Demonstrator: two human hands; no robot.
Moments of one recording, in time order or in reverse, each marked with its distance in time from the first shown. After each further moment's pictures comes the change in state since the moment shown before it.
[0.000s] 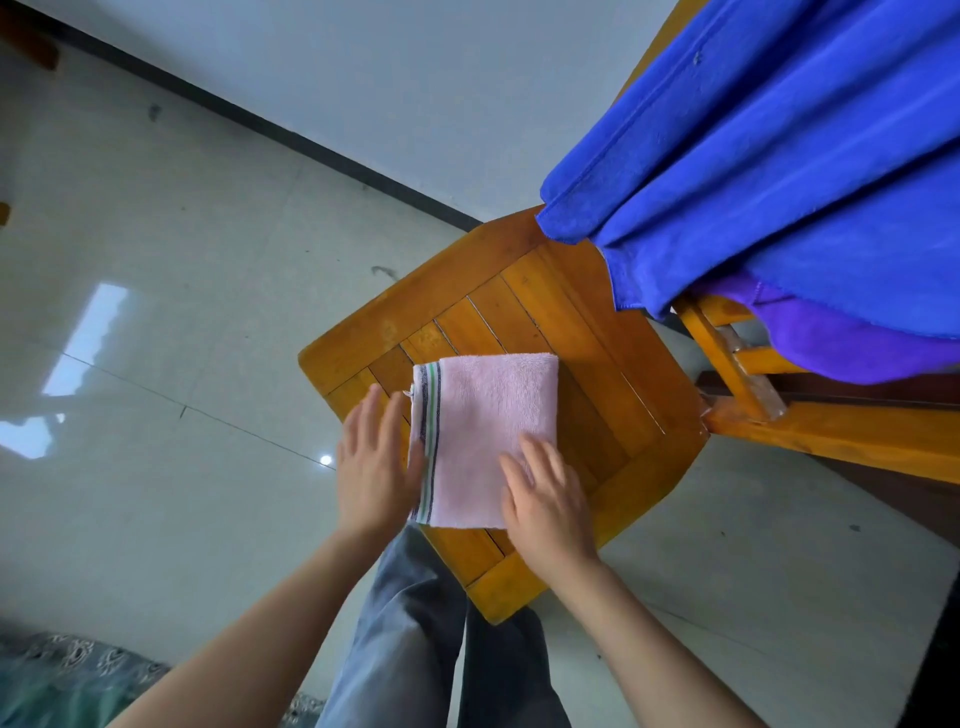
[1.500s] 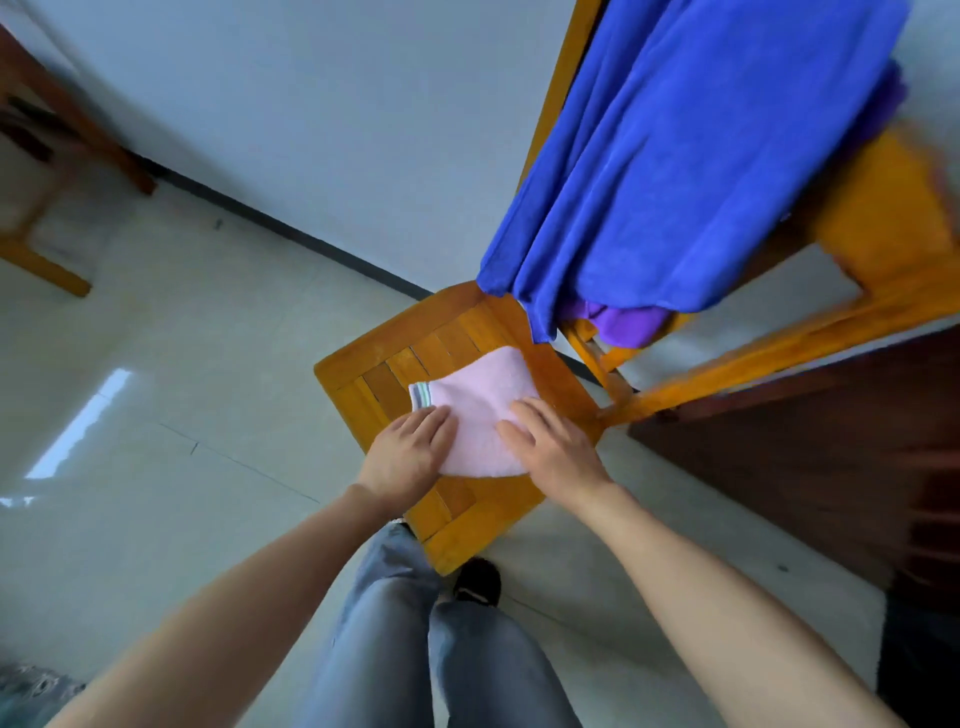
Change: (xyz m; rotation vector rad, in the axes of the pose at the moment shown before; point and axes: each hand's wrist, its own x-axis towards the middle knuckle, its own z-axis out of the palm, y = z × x) left_hand -0.070 0.084 -0.090 0.207 0.134 0.745; right_hand -0.071 0.040 -0.119 -0.261 0.485 -0.516
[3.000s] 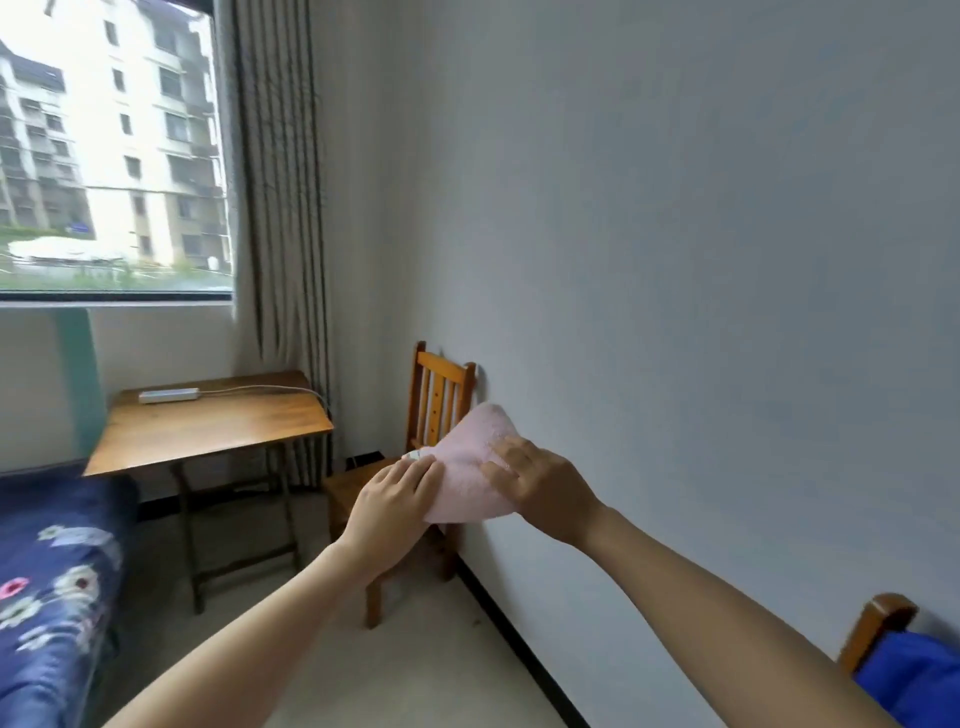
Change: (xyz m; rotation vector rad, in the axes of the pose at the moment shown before) left_hand -0.180 -0.131 -0.467 0.748 0.751 -0.344; right_hand 0.326 -0.292 -0.344 -0.310 0.705 -0.899
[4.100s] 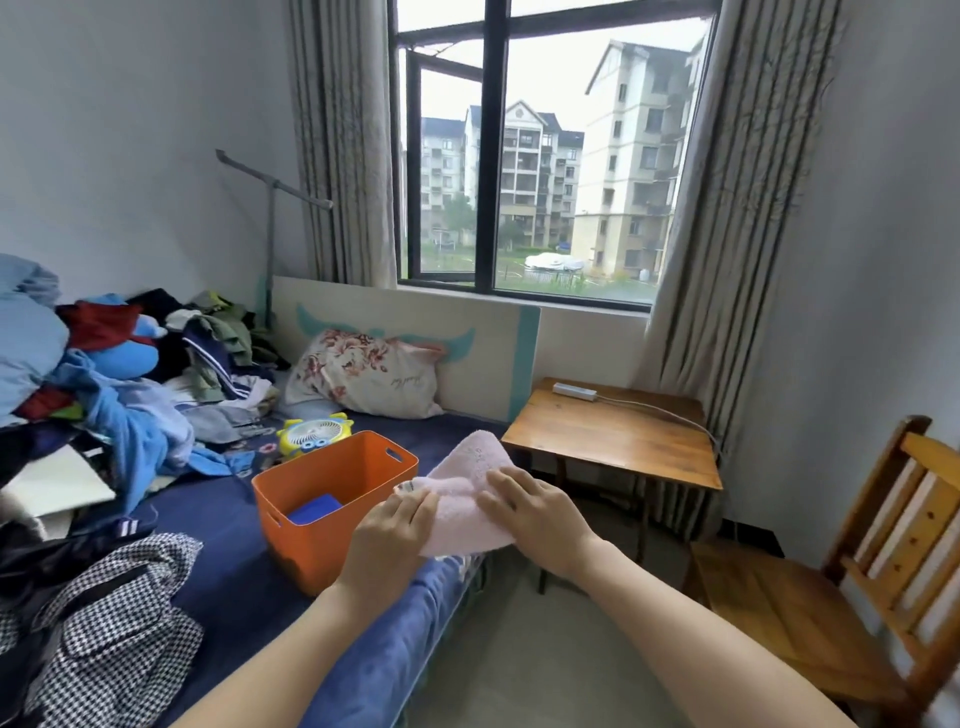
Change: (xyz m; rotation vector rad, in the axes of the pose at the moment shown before) left_hand -0.216 -0.235 -0.097 0.781 -0.241 -0.664; right_hand 0.342 -0.242 0.213 0.697 0.575 -0.567
